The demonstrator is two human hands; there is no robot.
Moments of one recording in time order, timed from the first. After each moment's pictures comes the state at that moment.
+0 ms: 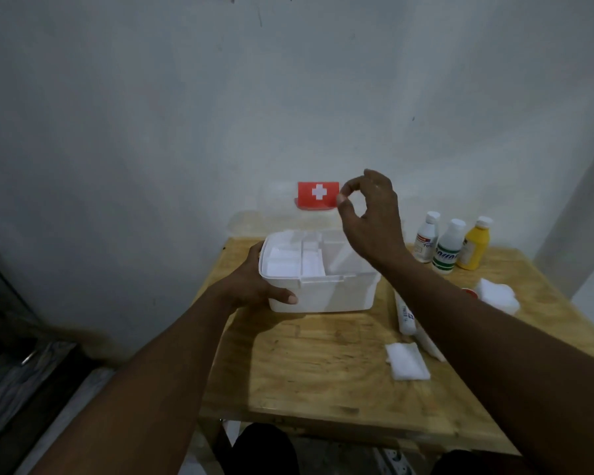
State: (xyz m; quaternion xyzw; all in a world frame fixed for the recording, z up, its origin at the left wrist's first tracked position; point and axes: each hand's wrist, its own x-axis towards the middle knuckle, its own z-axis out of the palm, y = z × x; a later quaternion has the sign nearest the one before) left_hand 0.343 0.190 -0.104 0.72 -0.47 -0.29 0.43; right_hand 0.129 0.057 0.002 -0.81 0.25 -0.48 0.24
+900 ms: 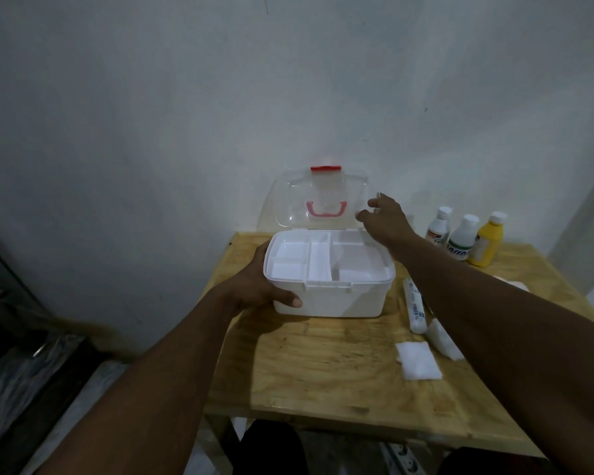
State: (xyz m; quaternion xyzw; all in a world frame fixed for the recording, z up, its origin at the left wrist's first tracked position) left_hand 0.336 0.203 -0.103 0.67 -0.50 -0.32 0.44; right_hand 0.148 -0.002 -0.022 -0.75 0.39 -0.30 0.43
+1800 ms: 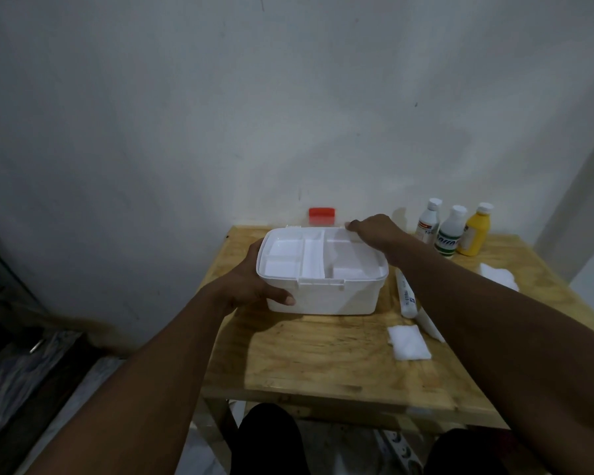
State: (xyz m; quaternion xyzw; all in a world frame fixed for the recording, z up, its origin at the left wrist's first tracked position) left_hand 0.322 0.225 -0.098 0.67 -0.49 -0.34 0.44; right_hand 0.129 0.024 -0.028 -0.72 0.45 -0.18 0.50
